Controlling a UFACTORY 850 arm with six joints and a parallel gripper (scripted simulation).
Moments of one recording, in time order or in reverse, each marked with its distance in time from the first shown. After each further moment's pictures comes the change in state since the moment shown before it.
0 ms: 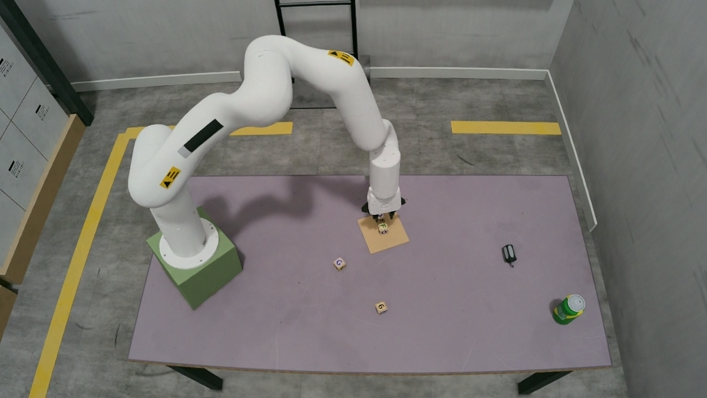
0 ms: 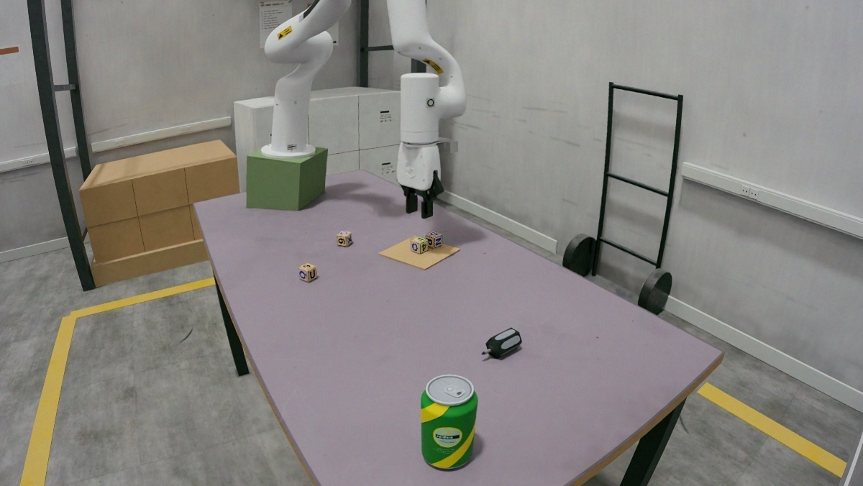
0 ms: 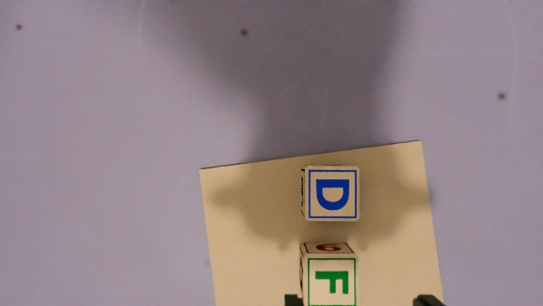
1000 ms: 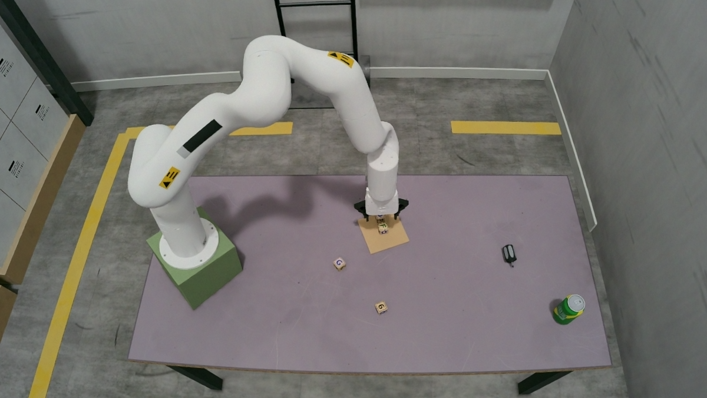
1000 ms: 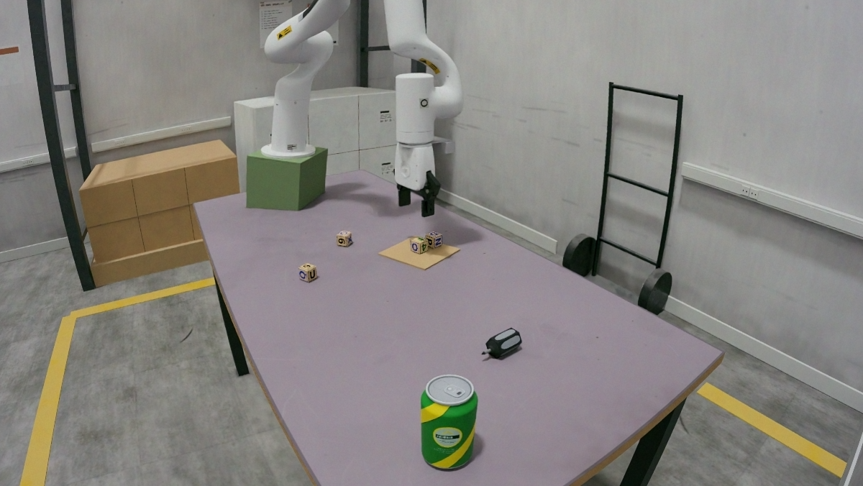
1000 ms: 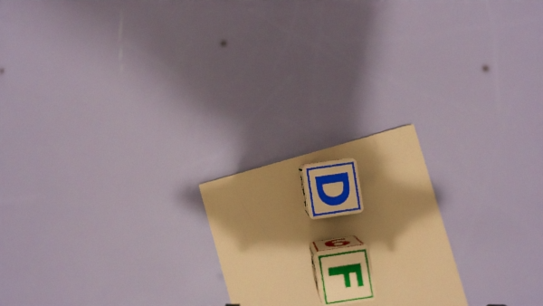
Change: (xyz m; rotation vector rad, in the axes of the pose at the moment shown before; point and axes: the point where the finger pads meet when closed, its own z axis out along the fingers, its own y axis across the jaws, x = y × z) arm -0.003 -0.008 0.000 0.003 0.017 0.155
